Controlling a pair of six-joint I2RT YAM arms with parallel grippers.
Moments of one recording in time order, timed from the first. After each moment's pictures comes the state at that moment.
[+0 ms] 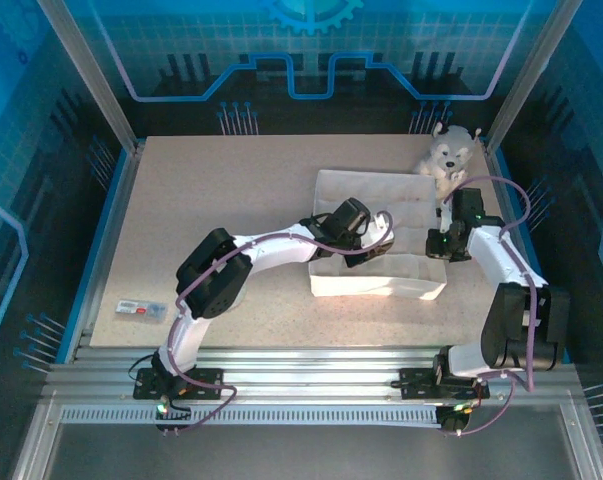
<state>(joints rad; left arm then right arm) -0.83 2.11 1.53 -0.22 0.15 0.35 -0.11 1.42 0.94 -0.73 -0.07 0.03</state>
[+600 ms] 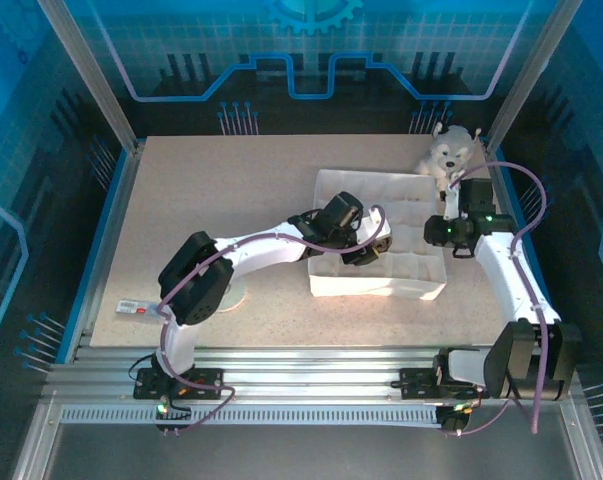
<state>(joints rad) -0.83 1.99 1.48 -0.21 0.20 0.35 -0.06 1.26 1.03 -0.78 -0.12 0.07</state>
